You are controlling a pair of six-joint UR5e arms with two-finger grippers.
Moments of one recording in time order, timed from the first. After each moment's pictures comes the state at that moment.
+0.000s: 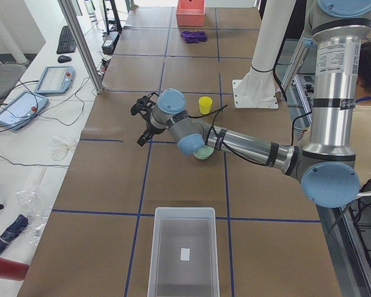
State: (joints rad) left arm -1.14 -1.54 -1.95 -2.32 -2.25 -0.64; right arm 1.55 -1.83 1.95 -1.37 2.37 0.05
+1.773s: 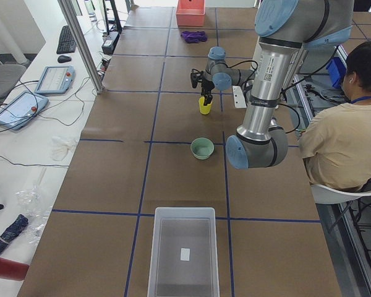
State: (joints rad) left arm -0.35 -1.93 -2.03 -1.62 -1.68 -1.53; right arm 1.55 -1.83 1.94 -1.36 2.37 0.04
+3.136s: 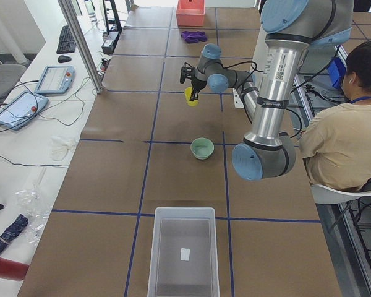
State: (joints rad) left arm -0.61 -1.77 -2.20 -1.68 -1.76 -1.13; right arm 1.55 -1.83 1.94 -1.36 2.37 0.04
